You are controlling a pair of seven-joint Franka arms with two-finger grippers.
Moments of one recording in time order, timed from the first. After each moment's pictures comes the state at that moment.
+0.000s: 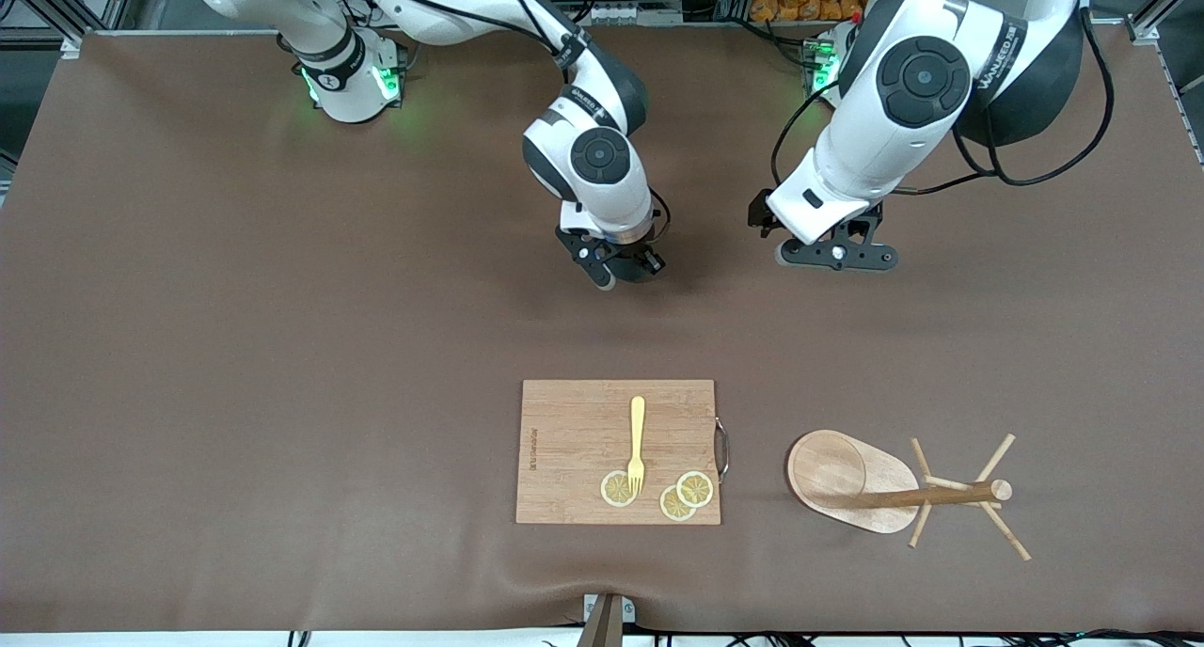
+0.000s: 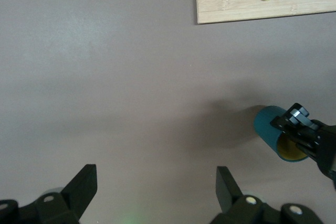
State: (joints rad) left arm -0.33 0.10 -0.16 -1.79 -0.03 1.78 -0.38; right arm 0.86 0.68 0.03 -1.54 0.19 2.29 1.70
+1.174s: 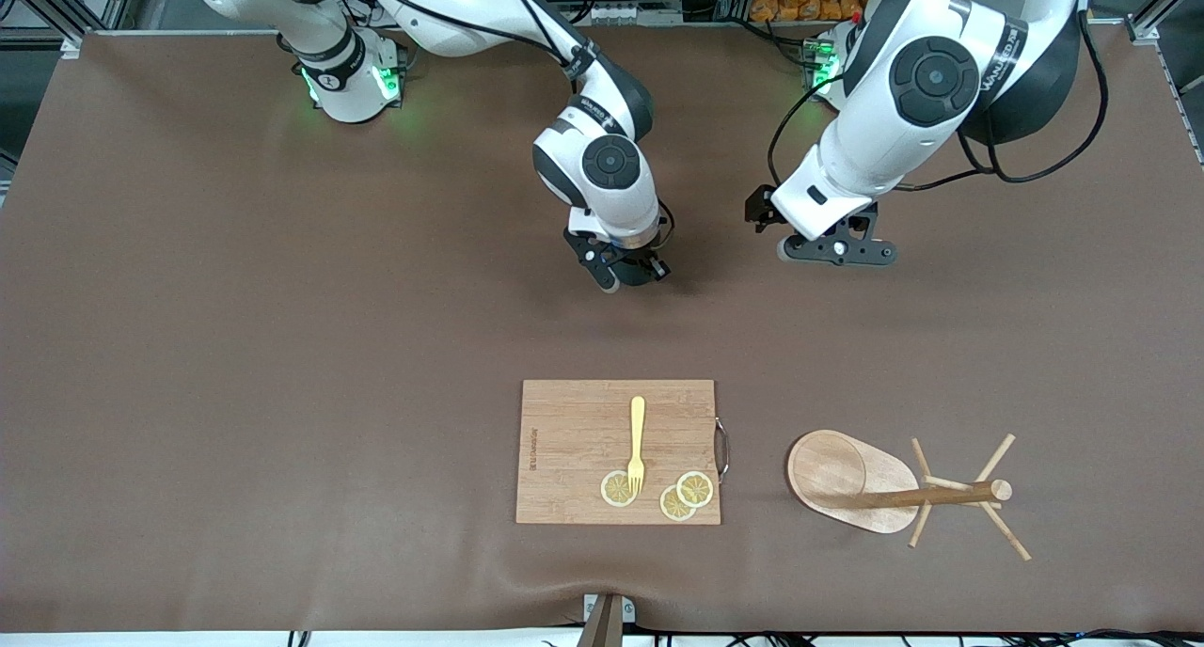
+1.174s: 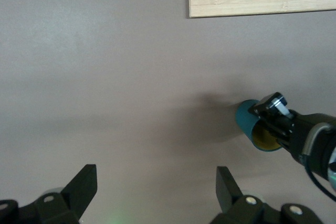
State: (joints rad) left arm -0.32 0.05 -0.16 -1.88 -0.09 1.84 -0.38; right arm 0.88 0.72 0.03 -1.50 0.17 2.31 1.76
